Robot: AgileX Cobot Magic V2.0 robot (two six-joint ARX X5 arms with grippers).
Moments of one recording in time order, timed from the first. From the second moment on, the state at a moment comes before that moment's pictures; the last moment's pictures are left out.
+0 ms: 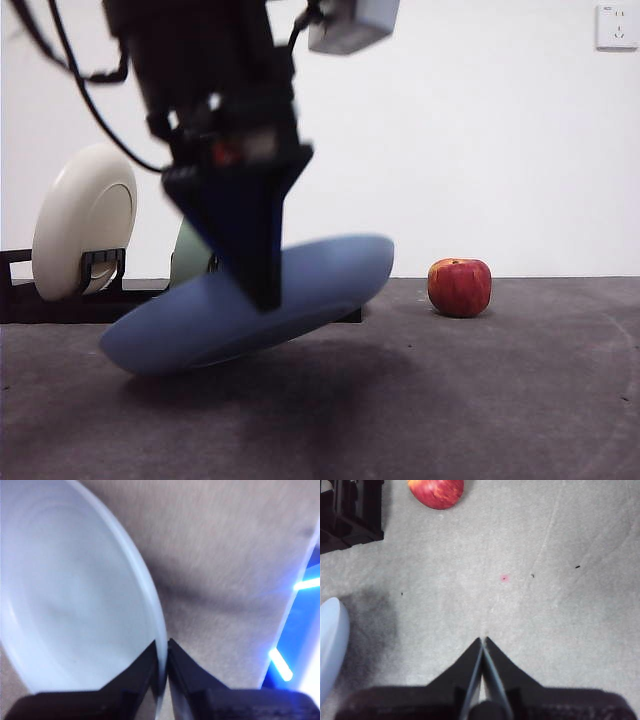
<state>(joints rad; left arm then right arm) -1.04 1.52 1.05 -0.73 -0.19 0.22 -0.01 1.04 0.93 -0.81 -0.24 0.19</state>
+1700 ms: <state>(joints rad) -1.02 1.36 1.42 -1.09 0.00 0.08 0.14 1.42 1.32 -0.73 -0.22 0.21</state>
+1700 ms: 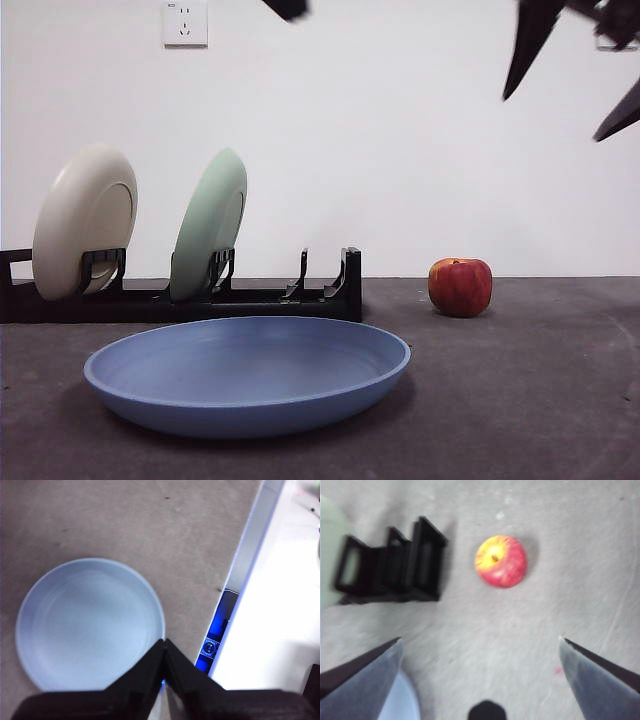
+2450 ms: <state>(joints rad) -0.84 1.10 1.42 -1.21 -0.14 -0.05 0.24 2.10 1.89 -0.87 -0.05 0.16</state>
